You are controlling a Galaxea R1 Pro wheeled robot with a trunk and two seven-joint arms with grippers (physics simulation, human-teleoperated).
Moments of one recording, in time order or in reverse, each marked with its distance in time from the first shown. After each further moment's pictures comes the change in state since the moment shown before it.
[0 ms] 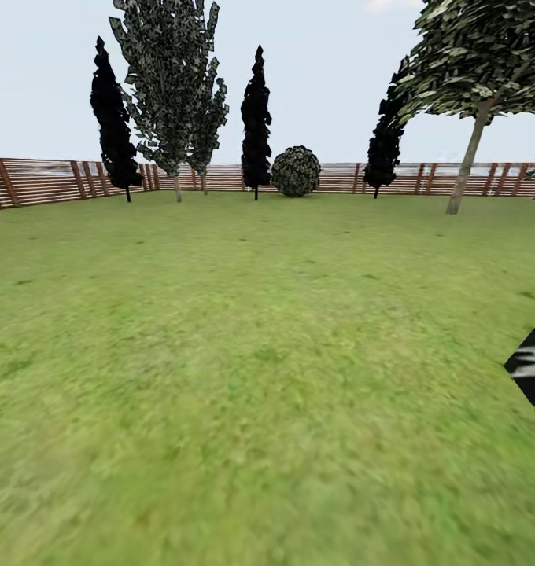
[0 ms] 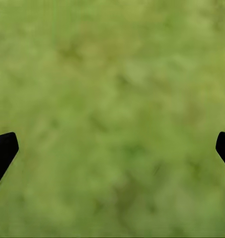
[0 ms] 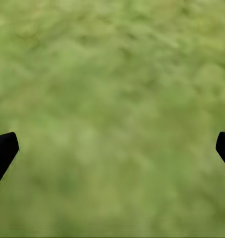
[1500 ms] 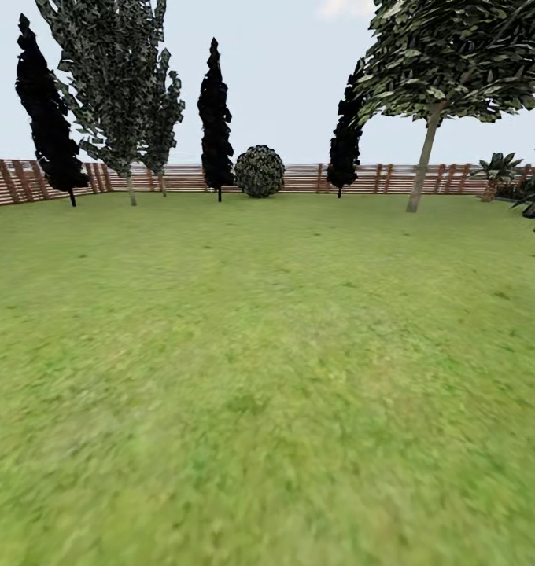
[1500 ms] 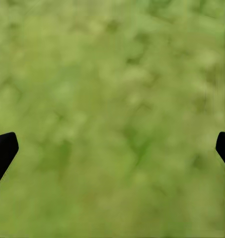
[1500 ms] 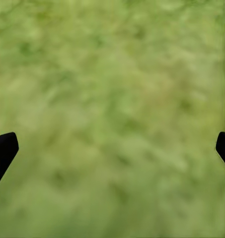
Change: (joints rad) left arm 0.000 0.000 0.000 0.000 0.000 -0.001 0.000; right arm 0.000 0.000 0.000 -0.001 0.000 0.001 0.000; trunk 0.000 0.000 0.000
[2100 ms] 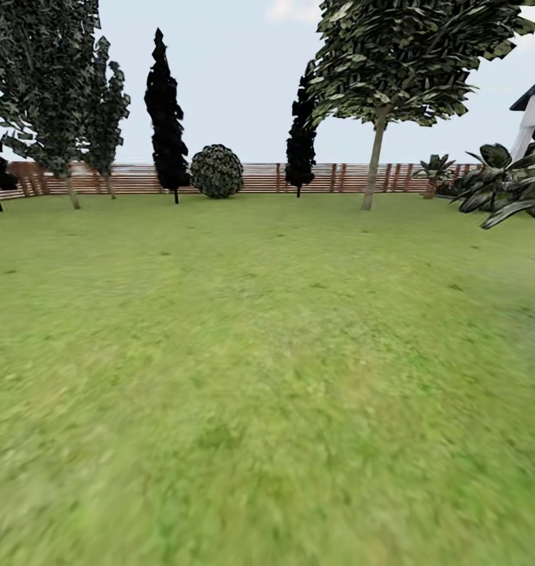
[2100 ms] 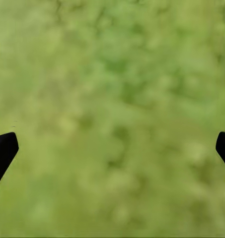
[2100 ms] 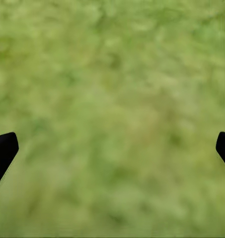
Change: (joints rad) left arm 0.000 0.000 0.000 0.000 0.000 0.000 0.000; right arm 0.000 0.000 0.001 0.000 0.001 0.000 0.000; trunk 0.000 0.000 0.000
